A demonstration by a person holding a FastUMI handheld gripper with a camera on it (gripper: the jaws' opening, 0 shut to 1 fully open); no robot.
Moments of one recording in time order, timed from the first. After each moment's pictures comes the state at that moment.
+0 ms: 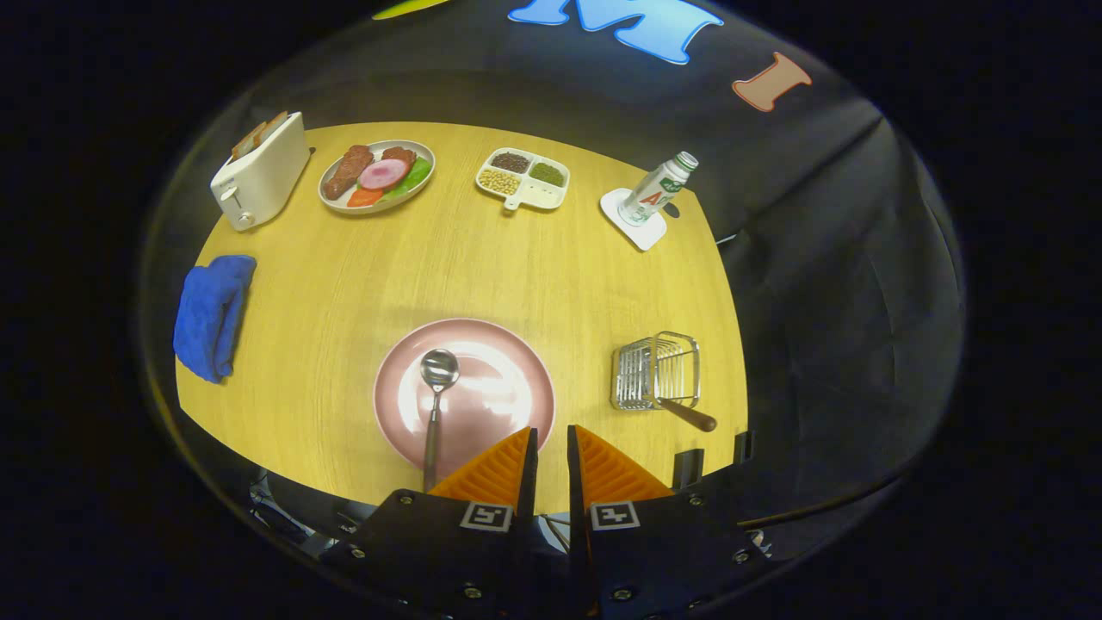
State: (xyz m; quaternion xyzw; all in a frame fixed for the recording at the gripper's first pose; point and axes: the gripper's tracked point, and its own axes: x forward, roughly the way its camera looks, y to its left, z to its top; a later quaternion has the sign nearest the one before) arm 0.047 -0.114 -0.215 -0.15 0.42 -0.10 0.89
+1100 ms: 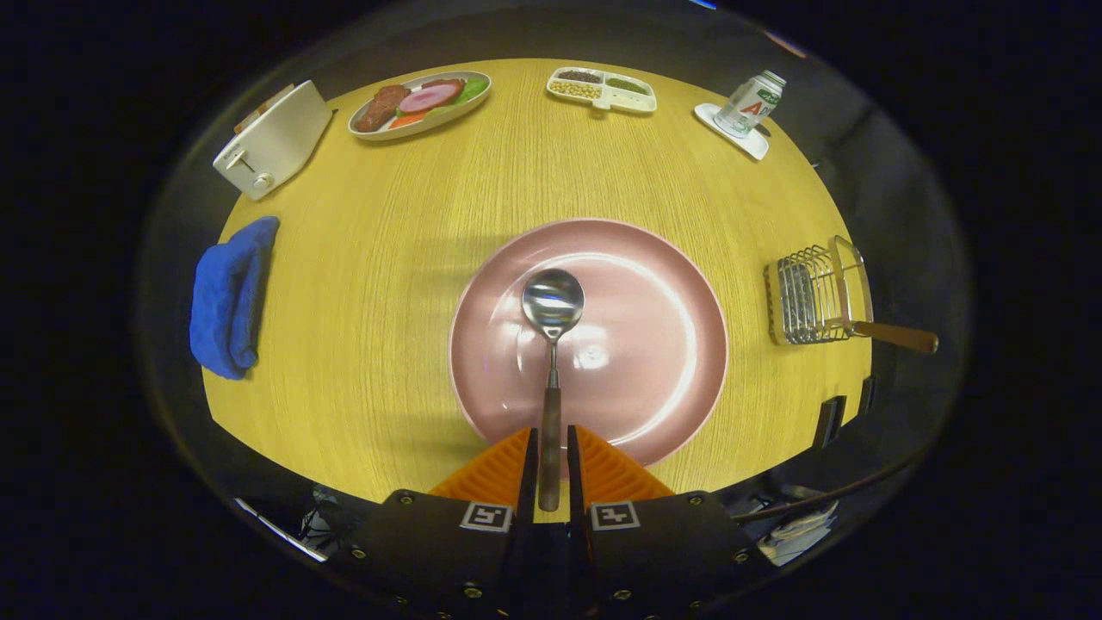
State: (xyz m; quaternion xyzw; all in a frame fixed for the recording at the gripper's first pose) arm 0.054 -0.047 -0.348 -0.04 0.52 -0.03 0.86
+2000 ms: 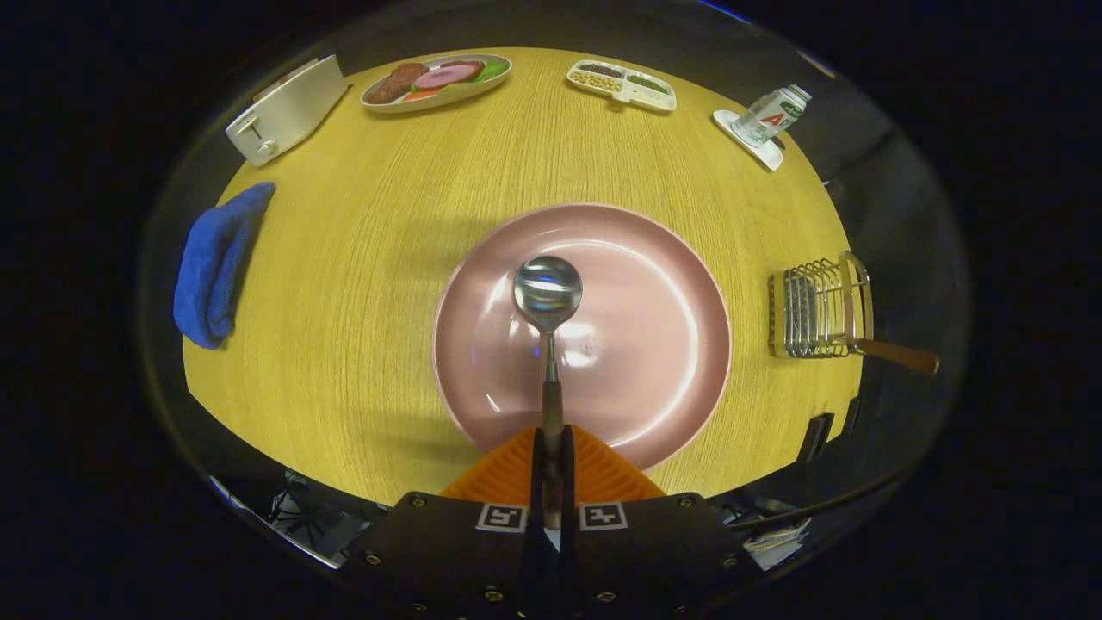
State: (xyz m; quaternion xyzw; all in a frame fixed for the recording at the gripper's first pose) arm 0.057 -0.057 -0.348 -0.10 0.51 -0.03 0.85
